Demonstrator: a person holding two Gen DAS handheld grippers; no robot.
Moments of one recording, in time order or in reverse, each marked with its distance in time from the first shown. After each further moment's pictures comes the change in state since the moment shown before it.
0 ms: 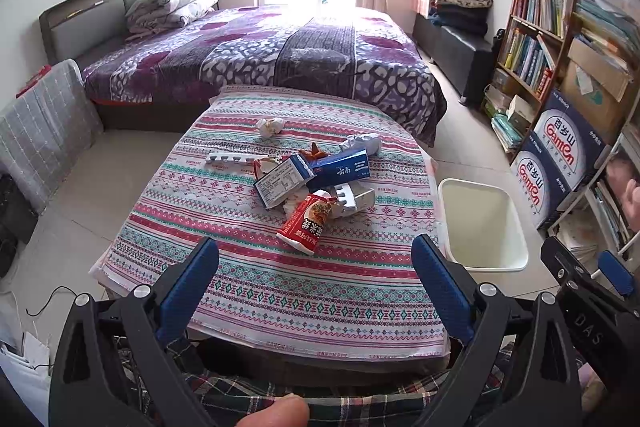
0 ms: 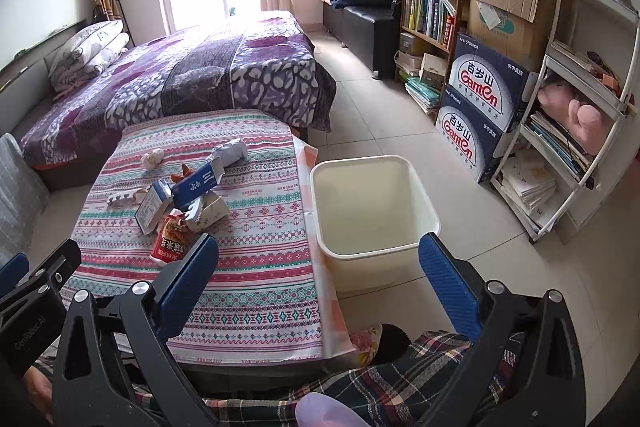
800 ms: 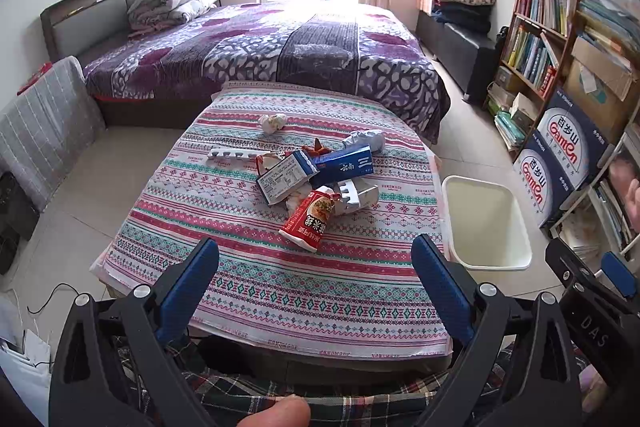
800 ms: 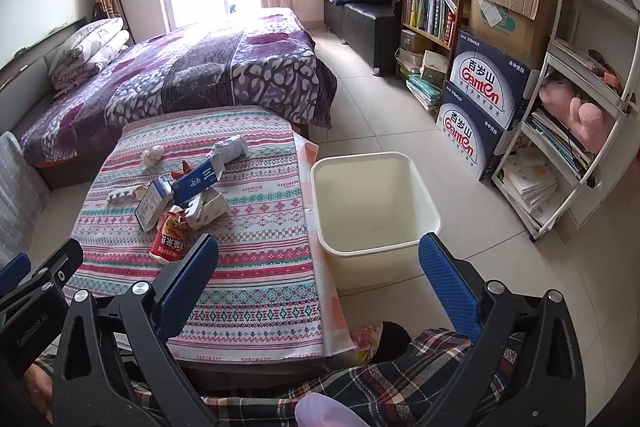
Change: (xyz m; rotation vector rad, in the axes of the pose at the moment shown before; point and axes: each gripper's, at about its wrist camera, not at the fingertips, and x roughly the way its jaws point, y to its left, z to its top) left arm 0.004 0.002 -0.002 0.001 0.011 0.014; right arm 0.007 0.004 -0.010 0.002 0.008 0.004
